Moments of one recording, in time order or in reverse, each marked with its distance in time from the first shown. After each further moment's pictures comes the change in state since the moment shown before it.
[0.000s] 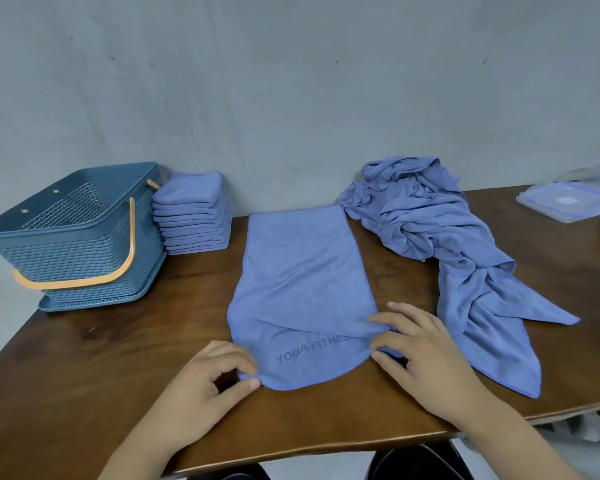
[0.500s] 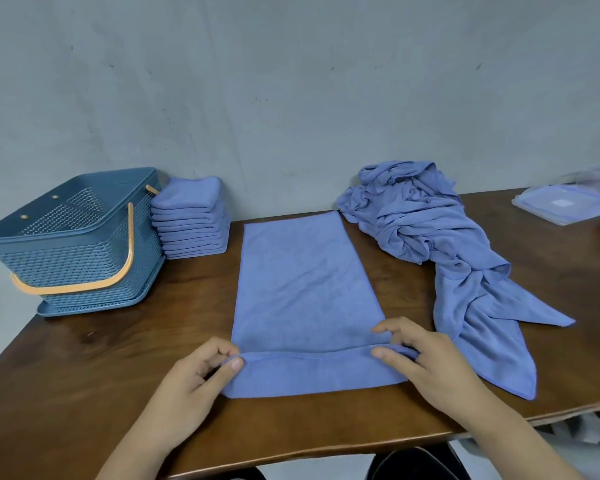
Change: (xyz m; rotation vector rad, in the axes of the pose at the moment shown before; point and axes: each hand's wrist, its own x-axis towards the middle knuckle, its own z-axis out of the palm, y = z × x) left_hand -0.002 -0.013 0.001 -0.250 0.098 -0.196; right_hand -0.004 0.002 -0.012 0.546 -0.055 0.224
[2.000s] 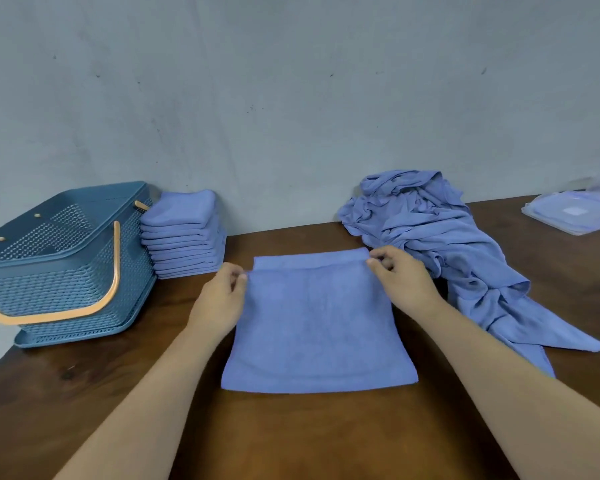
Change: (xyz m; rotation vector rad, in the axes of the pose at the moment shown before) left_hand 0.194 0.006 -0.003 0.244 0.258 -0.171; right_hand 0.180 0.027 -0.012 -0.070 0.223 0.258
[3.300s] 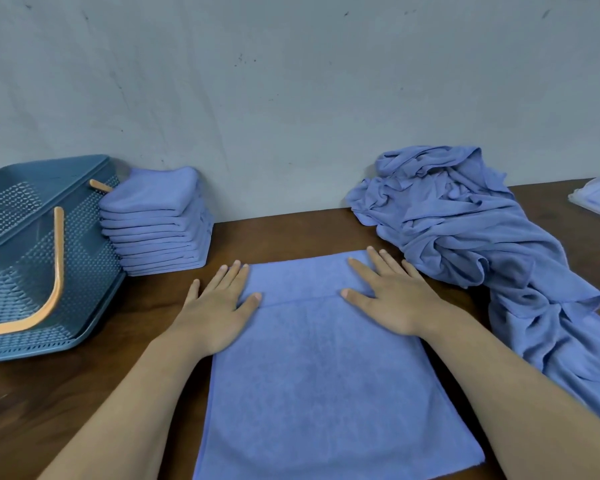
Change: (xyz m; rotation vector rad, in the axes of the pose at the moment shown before) left_hand 0.043 -0.043 0.033 0.540 -0.365 0.086; right_hand 0.043 0.035 0.054 -0.625 -0.454 -0.091
